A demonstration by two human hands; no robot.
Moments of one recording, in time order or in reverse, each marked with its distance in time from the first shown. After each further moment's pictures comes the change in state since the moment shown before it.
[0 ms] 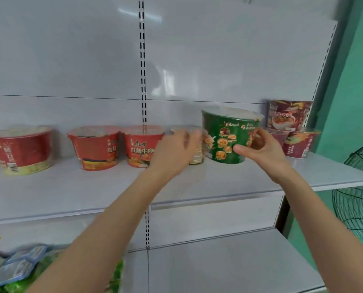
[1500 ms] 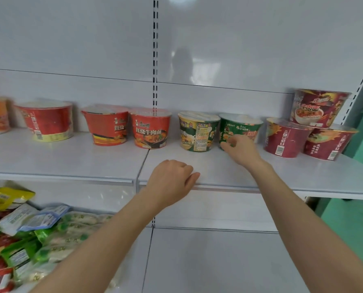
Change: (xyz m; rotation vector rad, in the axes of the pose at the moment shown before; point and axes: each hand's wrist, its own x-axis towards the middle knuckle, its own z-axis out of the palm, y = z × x) left_hand -0.060 -0.020 0.063 0.504 -0.082 0.241; right_hand 0.047 0.054 0.032 -0.684 -0.193 0.027
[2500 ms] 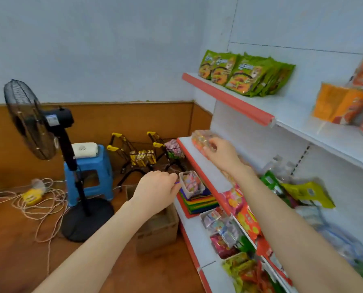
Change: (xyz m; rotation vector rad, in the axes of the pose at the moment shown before) left_hand -0.621 -0.320 -0.287 0.606 -0.115 -1.128; right_hand -0.335 -0.682 0.431 0.379 -0.792 -1.000
